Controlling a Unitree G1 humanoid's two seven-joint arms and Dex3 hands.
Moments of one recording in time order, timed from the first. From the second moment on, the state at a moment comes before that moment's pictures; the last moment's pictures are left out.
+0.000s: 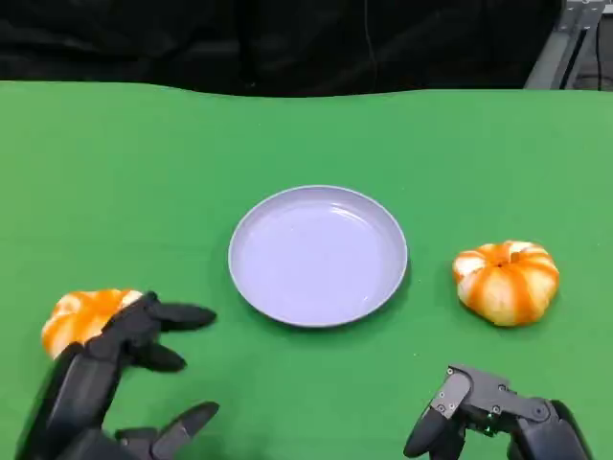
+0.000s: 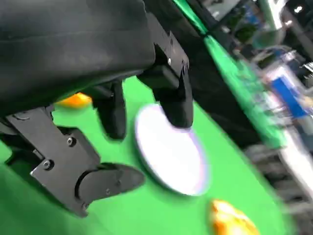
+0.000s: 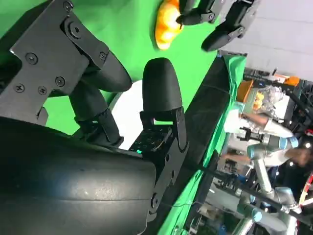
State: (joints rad) left arm 0.34 0.15 -0.01 -0.37 0.34 -0.09 -0.04; right arm 0.51 -0.04 0.28 -0.43 -0.27 -0.30 -0.05
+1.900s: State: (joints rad) left arm -0.34 0.38 -0.40 0.74 0.88 -0.22 0.88; right arm 0.51 -0.04 0.29 -0.44 -0.30 -0.29 -0.06
